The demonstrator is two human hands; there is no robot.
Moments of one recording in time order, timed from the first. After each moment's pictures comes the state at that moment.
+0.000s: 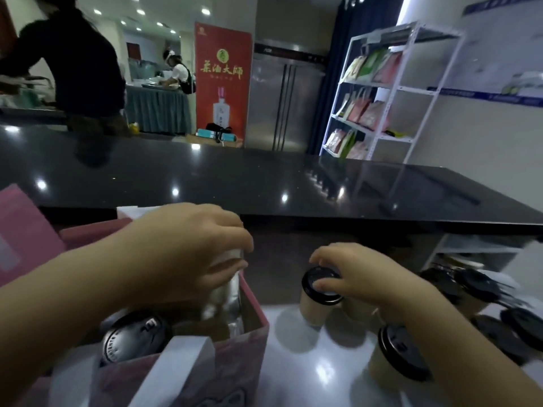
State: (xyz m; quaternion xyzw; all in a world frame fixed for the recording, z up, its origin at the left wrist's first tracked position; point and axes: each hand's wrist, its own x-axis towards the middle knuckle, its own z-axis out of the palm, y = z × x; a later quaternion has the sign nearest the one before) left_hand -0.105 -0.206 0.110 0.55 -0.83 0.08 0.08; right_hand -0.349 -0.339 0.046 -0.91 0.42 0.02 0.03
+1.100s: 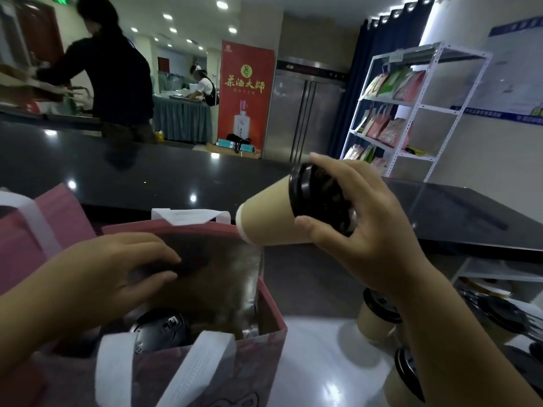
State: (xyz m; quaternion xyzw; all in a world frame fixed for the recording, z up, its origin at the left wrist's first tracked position) left_hand -0.007 -0.158 0.052 0.62 -0.75 0.05 0.23; right_hand -0.300 -0.282 0.119 -0.88 0.25 -0.40 0.03
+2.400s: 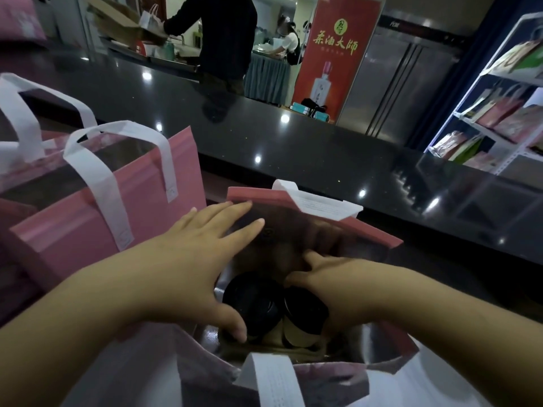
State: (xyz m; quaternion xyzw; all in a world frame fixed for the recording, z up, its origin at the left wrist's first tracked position) left_hand 0.016 -0.124 0.027 0.73 -0.68 -0.06 0.04; right_hand -0.157 -0.295 0.019 -0.96 0.11 0.25 -0.04
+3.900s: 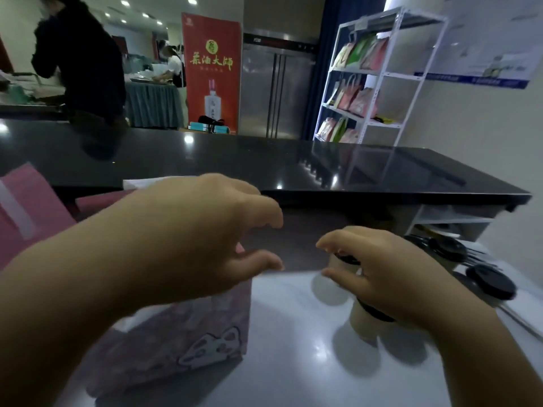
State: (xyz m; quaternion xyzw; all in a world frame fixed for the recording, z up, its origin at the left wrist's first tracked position) left_hand -0.160 -0.131 0.136 0.50 -0.85 0.10 0.14; right_hand -0.392 -0.211 0.077 -0.91 0.38 -0.13 -0.02
